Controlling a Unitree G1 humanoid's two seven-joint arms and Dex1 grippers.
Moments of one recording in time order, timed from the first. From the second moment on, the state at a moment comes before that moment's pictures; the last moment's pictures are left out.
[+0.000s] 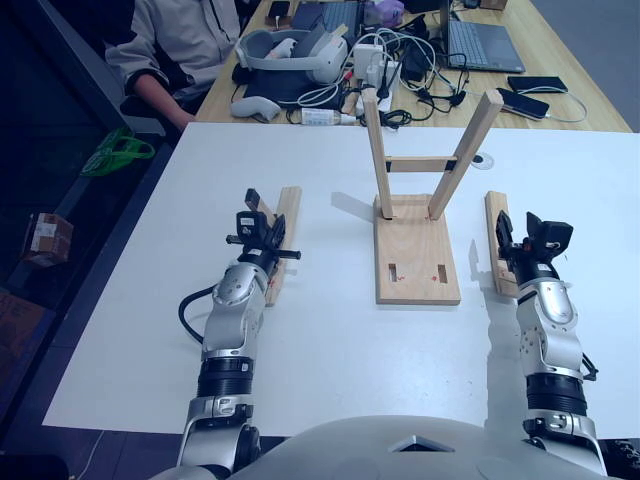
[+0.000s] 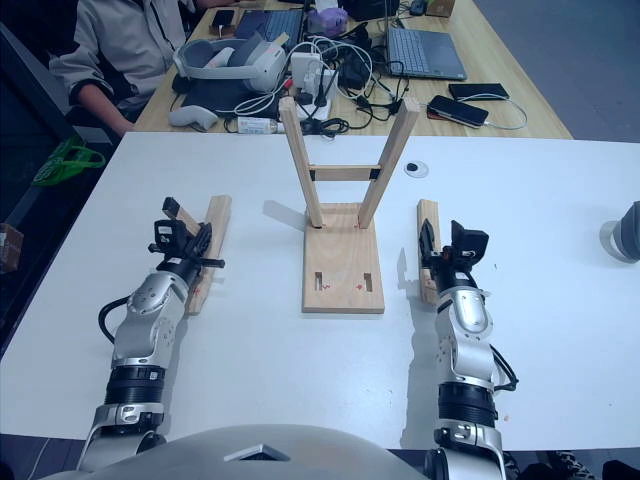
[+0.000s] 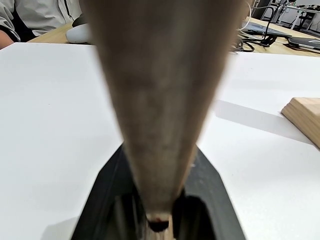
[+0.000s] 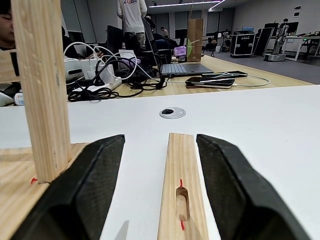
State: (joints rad) left arm -0.11 0.15 0.10 0.12 -0.15 0.21 -0.20; right arm -0.03 -0.17 -0.22 0.13 0.23 -0.04 0.20
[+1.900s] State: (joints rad) left arm -0.13 0.15 0.12 0.14 -0.16 0.20 -0.20; right arm -0.04 -0.17 -0.22 0.15 0.23 -0.04 0.21
